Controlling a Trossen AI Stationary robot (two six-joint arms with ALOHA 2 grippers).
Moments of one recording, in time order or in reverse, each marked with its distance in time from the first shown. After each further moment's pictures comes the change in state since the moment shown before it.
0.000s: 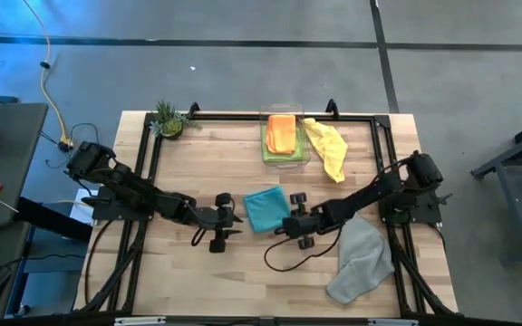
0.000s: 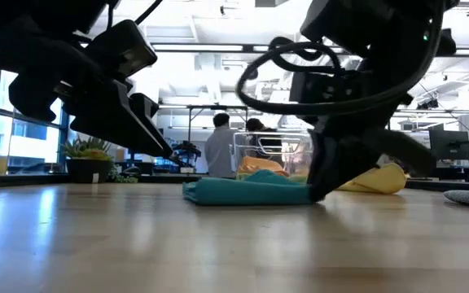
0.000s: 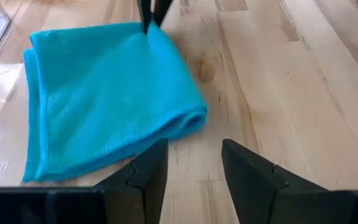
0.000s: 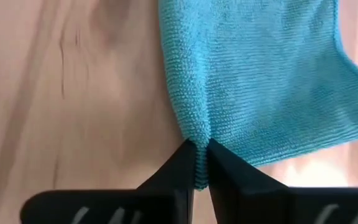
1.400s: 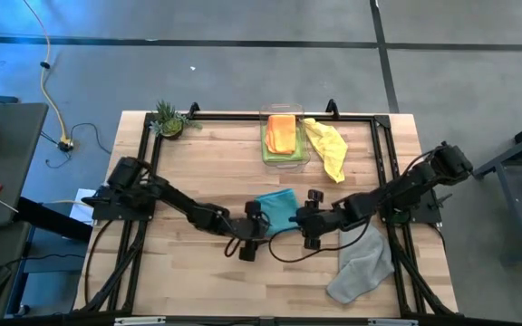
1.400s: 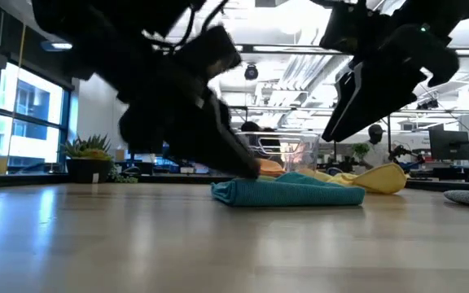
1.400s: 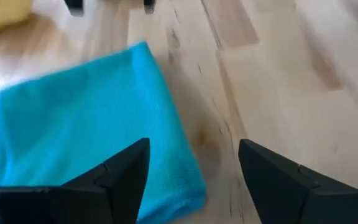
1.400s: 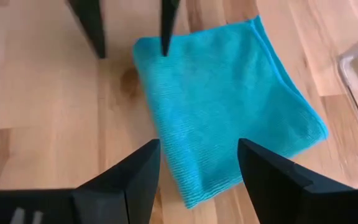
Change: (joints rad) left arm 0.020 0.369 0.385 -0.026 -0.029 0.151; right arm 0.061 -0.285 -0.100 -0.026 0.002 0.364
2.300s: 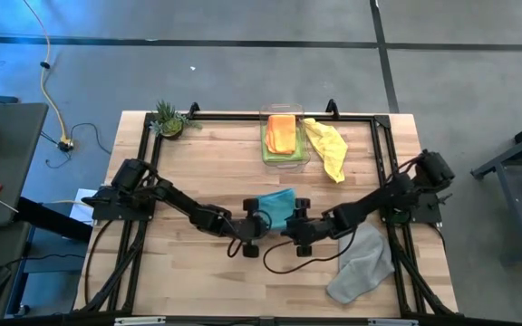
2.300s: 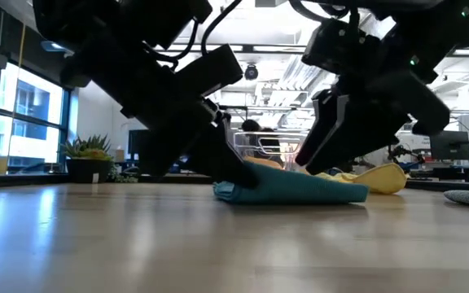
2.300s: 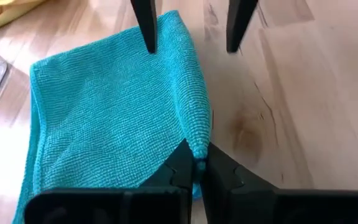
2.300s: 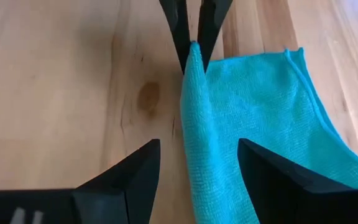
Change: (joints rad) left arm 0.000 0.042 0.013 -0.011 -0.129 -0.040; right arm 0.021 0.186 0.002 0.249 0.031 -0.171
